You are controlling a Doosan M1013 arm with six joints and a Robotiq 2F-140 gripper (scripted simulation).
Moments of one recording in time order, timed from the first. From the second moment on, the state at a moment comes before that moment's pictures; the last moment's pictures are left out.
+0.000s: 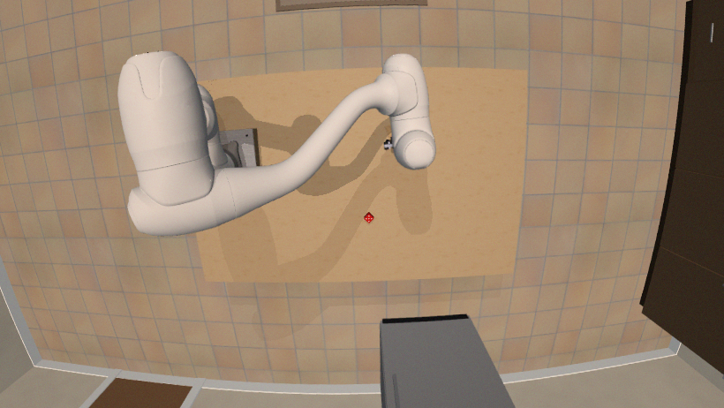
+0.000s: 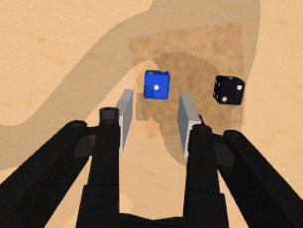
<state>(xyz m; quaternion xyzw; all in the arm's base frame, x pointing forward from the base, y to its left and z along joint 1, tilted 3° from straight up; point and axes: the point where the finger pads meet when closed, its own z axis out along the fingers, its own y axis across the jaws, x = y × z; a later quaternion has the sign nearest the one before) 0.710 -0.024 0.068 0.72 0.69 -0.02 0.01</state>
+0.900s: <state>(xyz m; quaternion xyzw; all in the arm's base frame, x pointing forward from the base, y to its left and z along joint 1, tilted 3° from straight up) 0.710 -0.024 0.071 0.72 0.69 -0.02 0.01</state>
